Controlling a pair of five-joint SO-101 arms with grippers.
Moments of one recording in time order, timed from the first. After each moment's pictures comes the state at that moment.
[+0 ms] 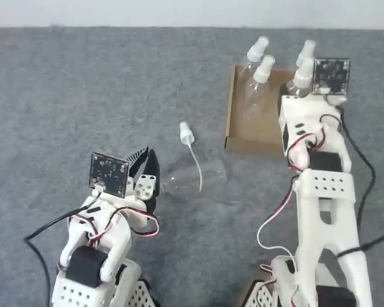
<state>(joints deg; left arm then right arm) 12.1 -95.6 77.5 55.1 7.3 1.4 -30.2 45.0 17.4 1.9</state>
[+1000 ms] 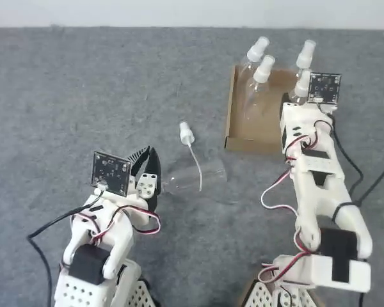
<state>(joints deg) 12.0 -95.5 79.9 52.3 7.3 5.0 -4.0 45.6 -8.4 1.9</state>
